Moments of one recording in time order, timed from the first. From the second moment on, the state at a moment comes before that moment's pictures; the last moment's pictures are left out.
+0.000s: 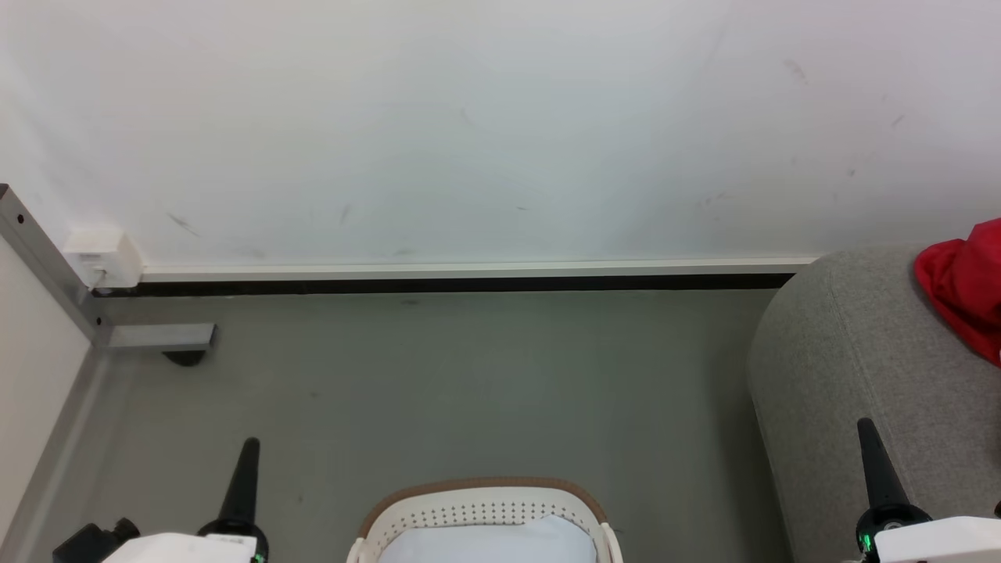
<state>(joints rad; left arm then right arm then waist) -0.06 0.07 0.05 0.21 -1.21 -0.10 0.00 -0.08 -0.09 0.02 0.23 1.24 0.13 -0.02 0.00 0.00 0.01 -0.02</state>
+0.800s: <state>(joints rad) -0.08 0.06 0.08 0.23 -1.40 -0.11 0.05 -0.09 -0.08 -0.03 0.23 1.43 0.13 0.04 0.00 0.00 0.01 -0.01</state>
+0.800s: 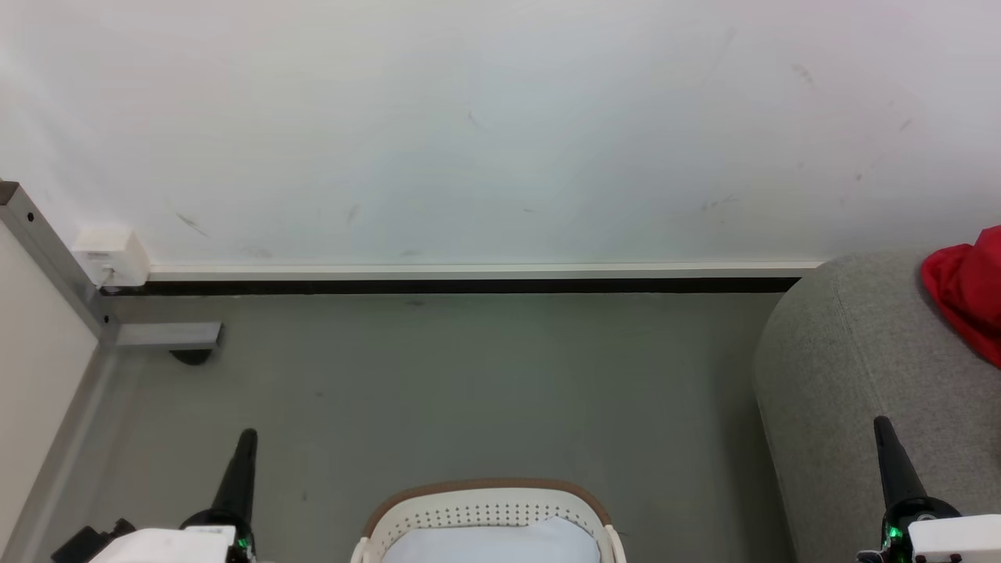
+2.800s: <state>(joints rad) -0.10 0.05 0.11 0.25 -1.61 -0.13 0.11 -0.10 -0.06 -0.10 0.24 1.63 0.13 0.10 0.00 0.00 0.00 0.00</state>
